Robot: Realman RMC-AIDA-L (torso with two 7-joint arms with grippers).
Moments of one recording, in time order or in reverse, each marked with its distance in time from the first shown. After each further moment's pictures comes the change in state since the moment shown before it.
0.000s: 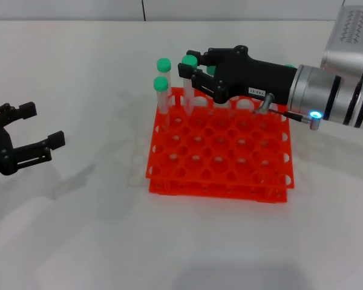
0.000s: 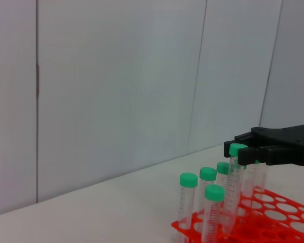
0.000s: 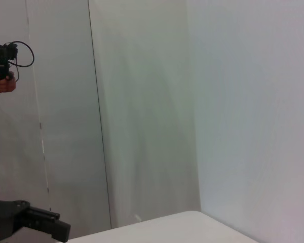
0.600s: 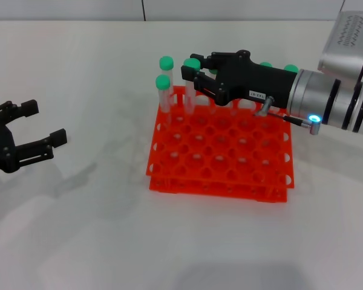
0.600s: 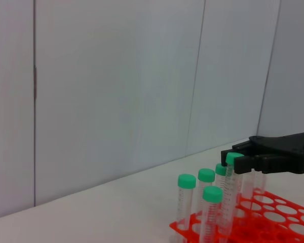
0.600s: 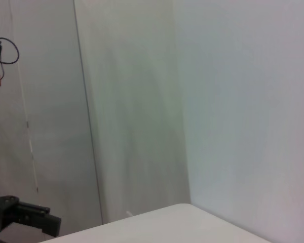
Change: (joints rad) left arm -0.008 -0.001 0.000 -0.002 0.000 -0.001 0.000; right arm 0.002 0.000 0.032 0.036 0.000 0.027 -0.012
